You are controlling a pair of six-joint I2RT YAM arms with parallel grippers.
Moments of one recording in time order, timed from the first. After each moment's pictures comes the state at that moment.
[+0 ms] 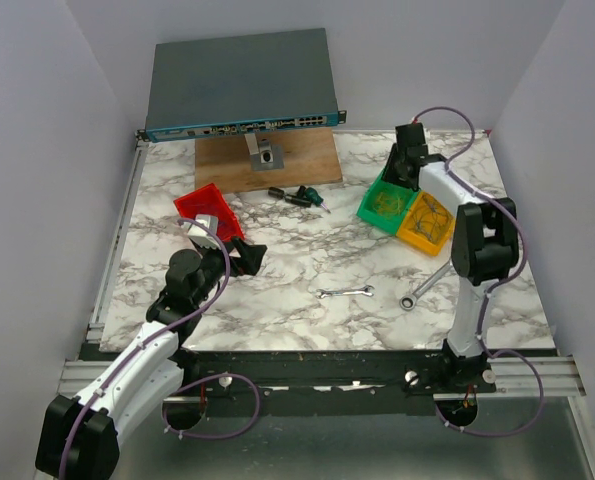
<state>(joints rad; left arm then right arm) -0.38 0.73 0.28 0.30 0.13 -0.46 0.19 2.08 1.60 -0.36 0.18 0.44</state>
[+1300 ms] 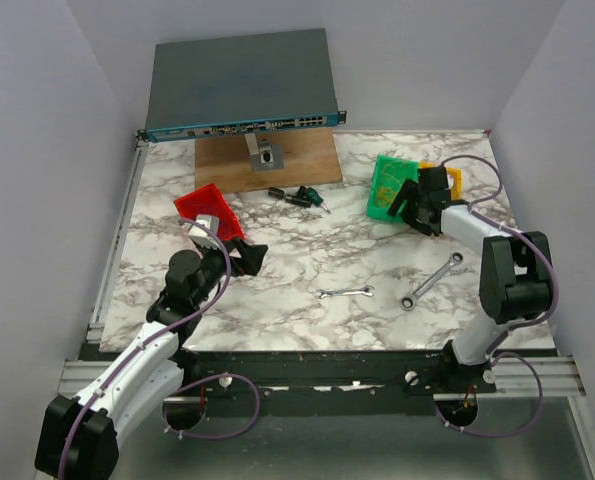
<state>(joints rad) -0.38 0.73 0.28 0.32 0.13 -0.45 0.14 1.69 1.00 -0.20 0.07 0.60</state>
